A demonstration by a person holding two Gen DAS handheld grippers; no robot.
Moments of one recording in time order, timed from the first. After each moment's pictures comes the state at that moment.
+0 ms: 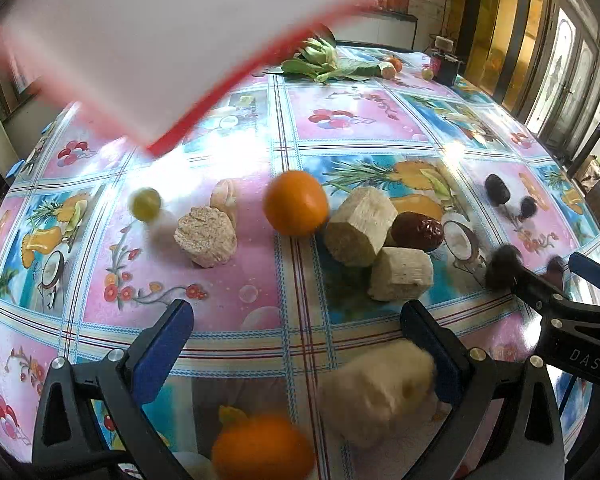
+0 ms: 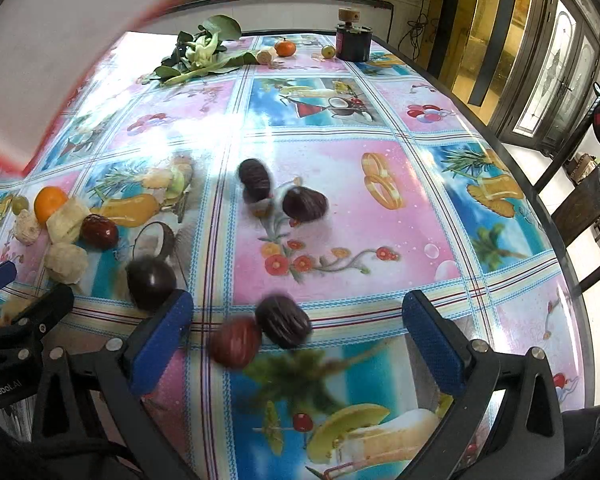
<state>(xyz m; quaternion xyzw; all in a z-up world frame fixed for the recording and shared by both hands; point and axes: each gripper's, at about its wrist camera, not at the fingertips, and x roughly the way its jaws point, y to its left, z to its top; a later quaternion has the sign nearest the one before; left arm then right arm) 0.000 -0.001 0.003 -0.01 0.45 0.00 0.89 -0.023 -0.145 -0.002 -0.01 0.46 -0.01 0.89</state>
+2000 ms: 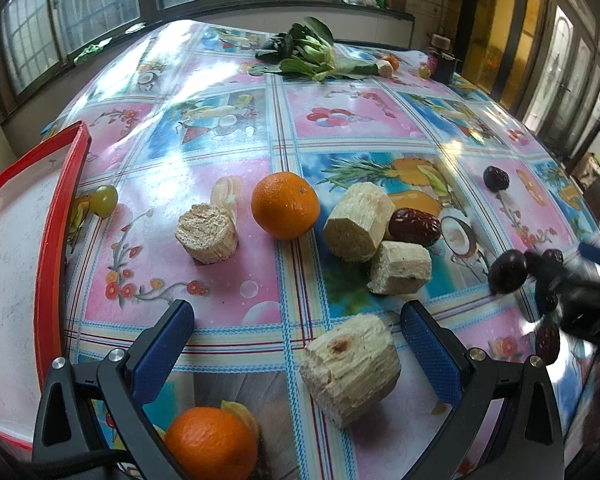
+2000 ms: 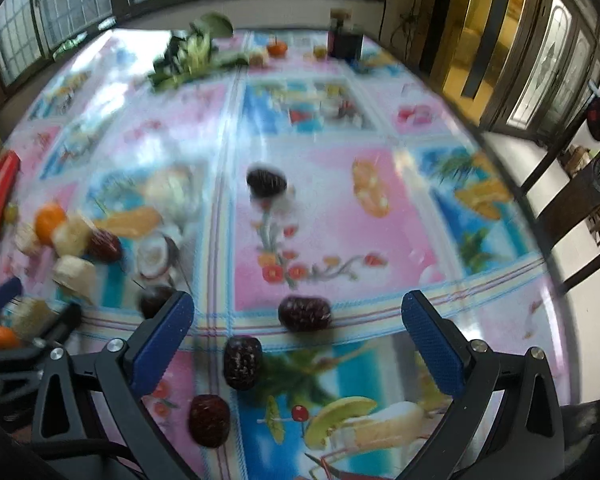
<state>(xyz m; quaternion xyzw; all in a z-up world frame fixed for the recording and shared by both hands) -0.003 0.001 0.002 -0.02 0.45 -0.01 0.90 -0.024 -0.147 0.025 -0.01 0.46 -0.02 0.89</state>
